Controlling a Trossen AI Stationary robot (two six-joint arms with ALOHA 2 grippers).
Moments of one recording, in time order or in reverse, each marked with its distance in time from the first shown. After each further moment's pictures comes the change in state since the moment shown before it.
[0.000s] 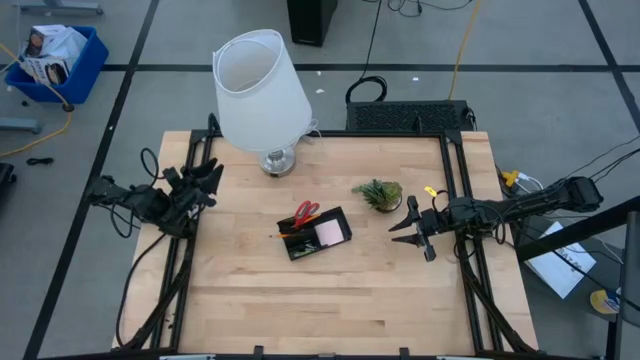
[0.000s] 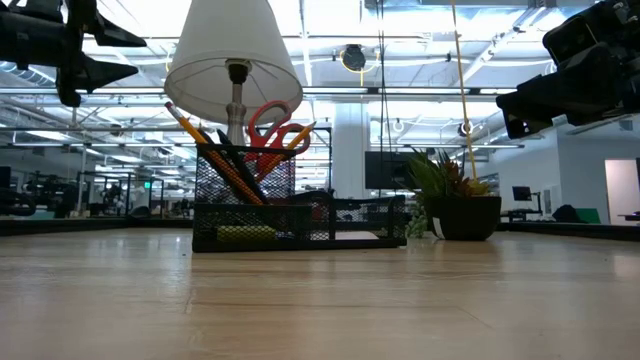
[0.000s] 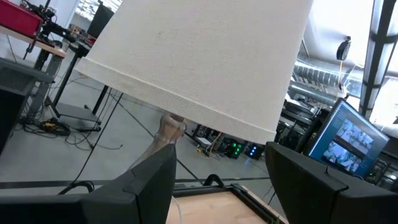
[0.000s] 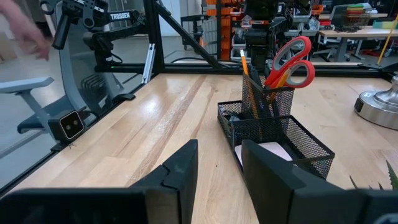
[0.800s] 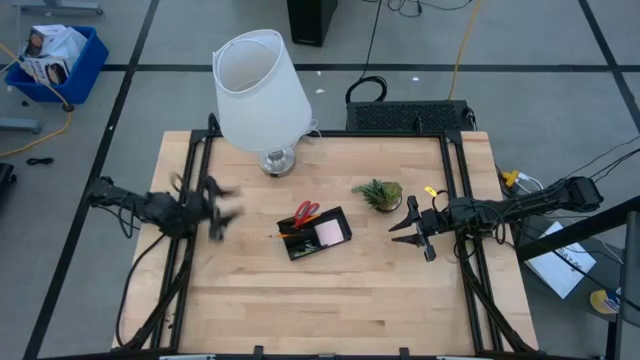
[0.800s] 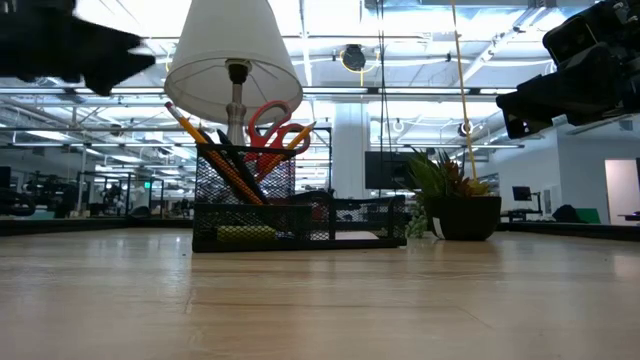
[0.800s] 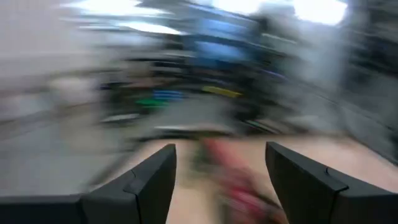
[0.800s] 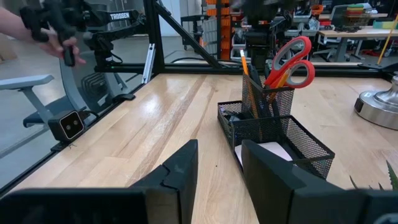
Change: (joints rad) left arm 0.017 0.003 0.000 -0.379 0.543 0.153; right arm 0.000 0.000 0.000 0.000 0.000 0.000
